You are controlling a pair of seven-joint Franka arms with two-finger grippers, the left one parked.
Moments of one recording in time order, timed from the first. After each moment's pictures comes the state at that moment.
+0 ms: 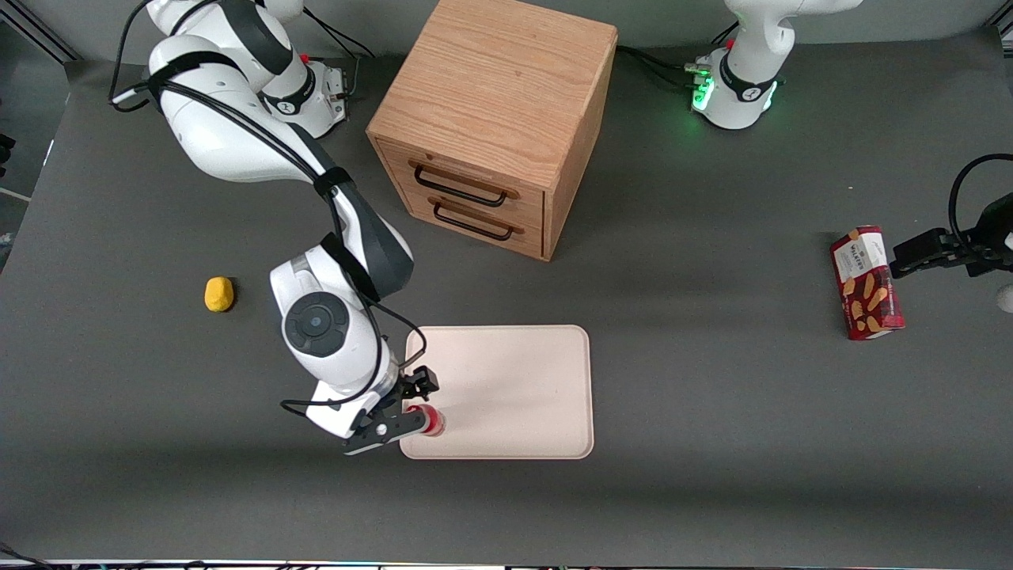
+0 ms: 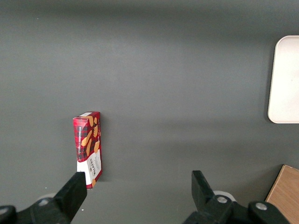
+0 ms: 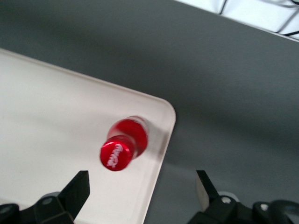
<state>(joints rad) 0.26 0.90 0.29 -0.94 -0.31 1.93 0.26</state>
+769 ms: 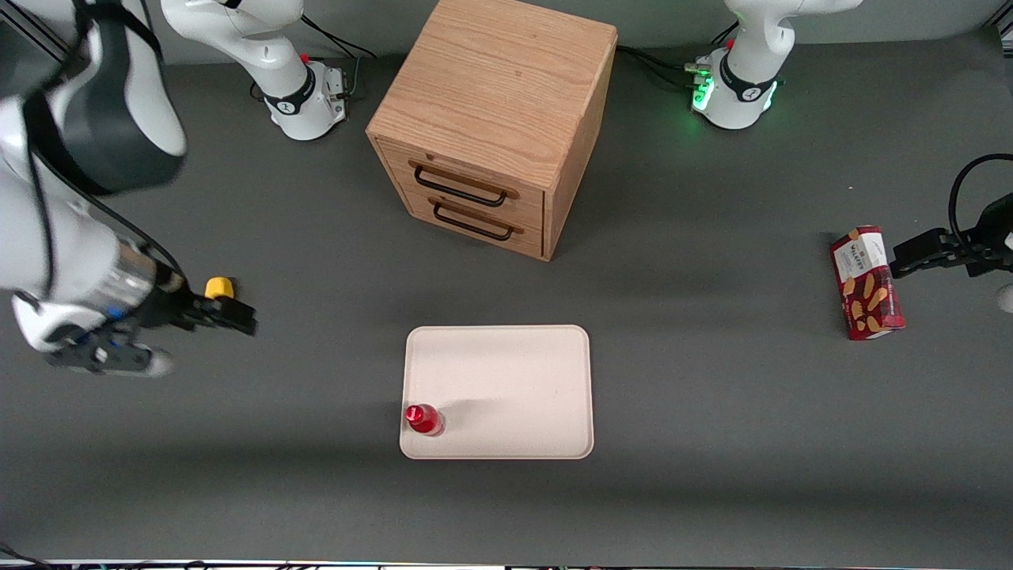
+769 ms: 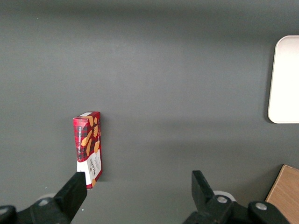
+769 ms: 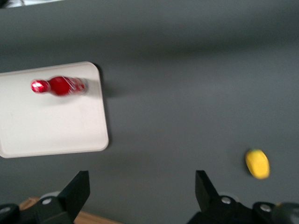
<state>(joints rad) 0.15 0.22 -0.02 -1.45 0.06 1.69 0.28</state>
